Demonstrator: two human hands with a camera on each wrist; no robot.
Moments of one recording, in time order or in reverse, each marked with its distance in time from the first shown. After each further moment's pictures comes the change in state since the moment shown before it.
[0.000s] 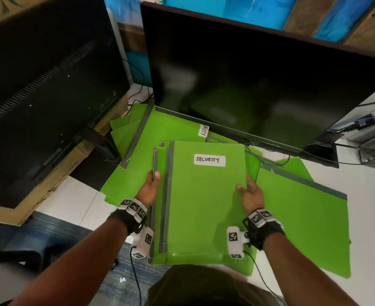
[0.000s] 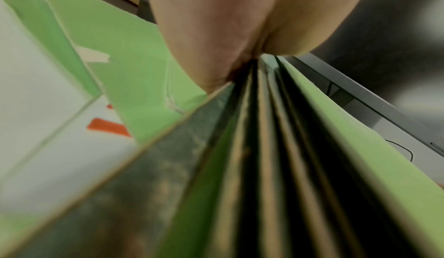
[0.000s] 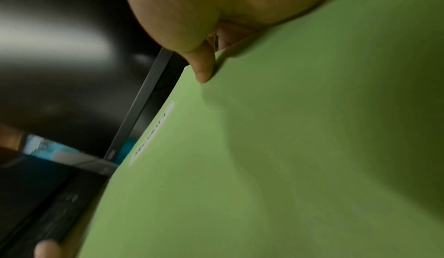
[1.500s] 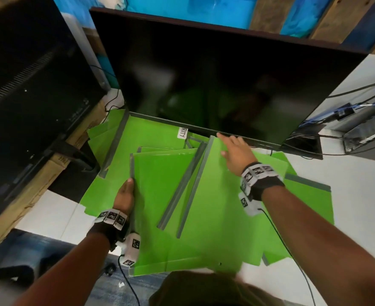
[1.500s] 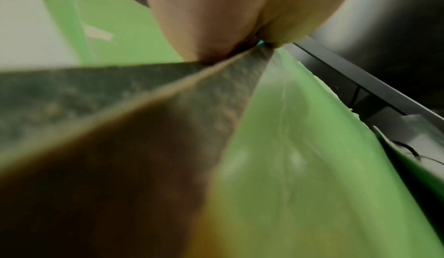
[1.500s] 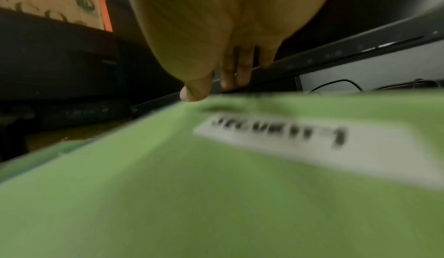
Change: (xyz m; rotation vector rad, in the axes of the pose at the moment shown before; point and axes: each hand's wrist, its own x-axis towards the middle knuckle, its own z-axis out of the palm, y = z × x) left_hand 0.018 -0.012 0.005 -0.096 0.221 -0.054; right_hand 0.073 -0.093 -0.042 -0.946 -0.224 -0.544
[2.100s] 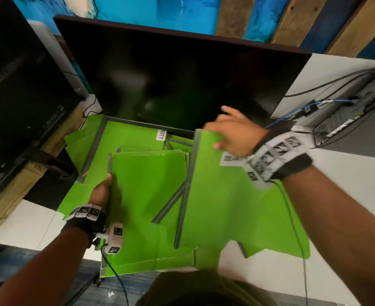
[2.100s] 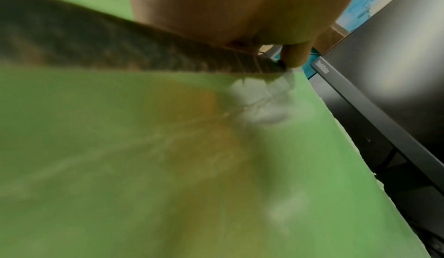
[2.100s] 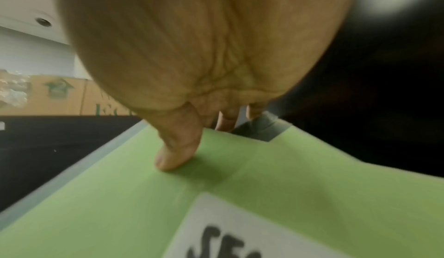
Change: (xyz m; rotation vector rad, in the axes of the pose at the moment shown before) left_hand 0.018 0.011 -0.009 -0.341 -0.091 -0.284; right_hand -0.047 -0.014 -0.129 -0.267 -0.096 -0.329
